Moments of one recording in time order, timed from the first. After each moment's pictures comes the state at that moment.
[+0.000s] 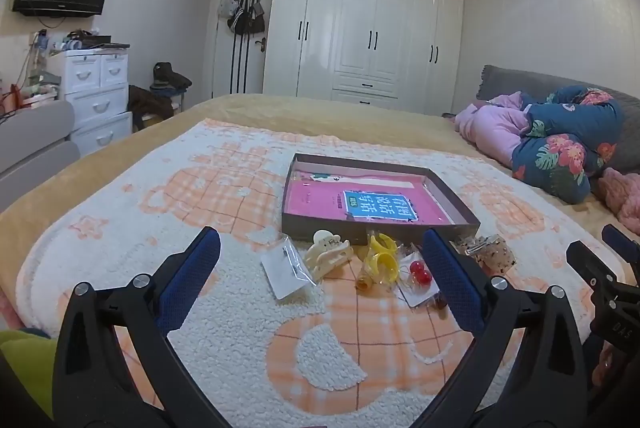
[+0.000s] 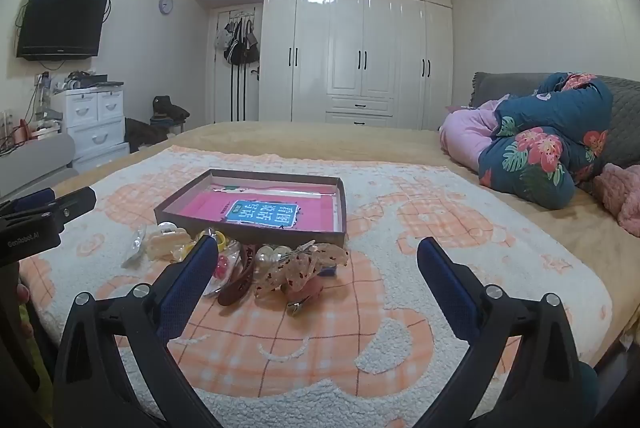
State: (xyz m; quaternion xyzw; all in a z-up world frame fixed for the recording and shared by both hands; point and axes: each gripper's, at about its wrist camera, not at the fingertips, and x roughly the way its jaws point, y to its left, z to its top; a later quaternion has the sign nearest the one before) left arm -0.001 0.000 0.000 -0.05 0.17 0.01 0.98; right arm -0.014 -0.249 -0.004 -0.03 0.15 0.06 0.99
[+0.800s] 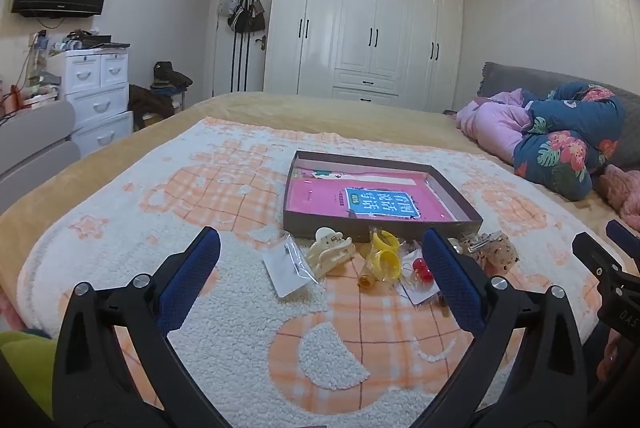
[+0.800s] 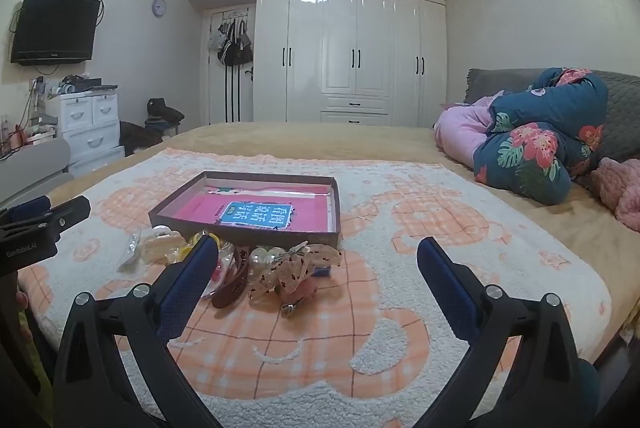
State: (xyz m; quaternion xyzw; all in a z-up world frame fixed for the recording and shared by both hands) left arm 0.002 -0.003 -0.001 -0.05 0.18 0.01 0.98; right arm -0.011 -0.251 -0.006 -0.02 0.15 0.05 0.99
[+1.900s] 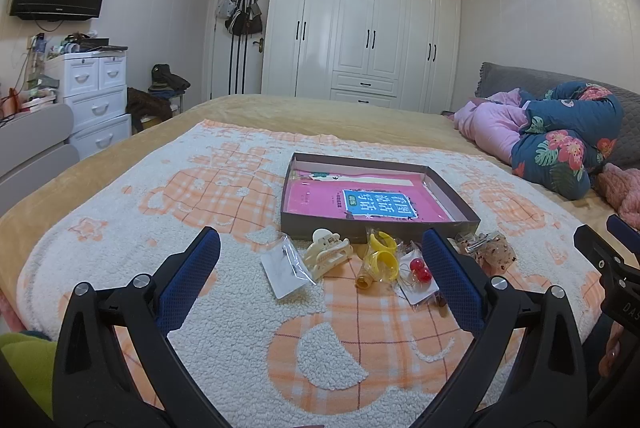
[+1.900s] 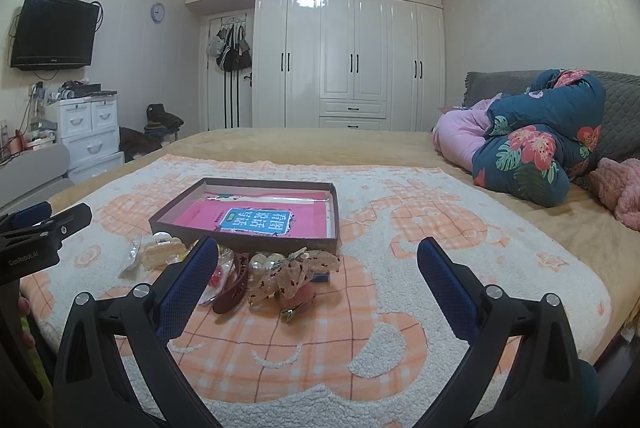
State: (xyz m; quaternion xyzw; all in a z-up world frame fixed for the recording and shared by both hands) left arm -0.001 -0.002 -0.001 -0.05 0.18 0.01 0.98; right arm -0.016 -0.255 0.003 -0.02 0.14 0.05 0.99
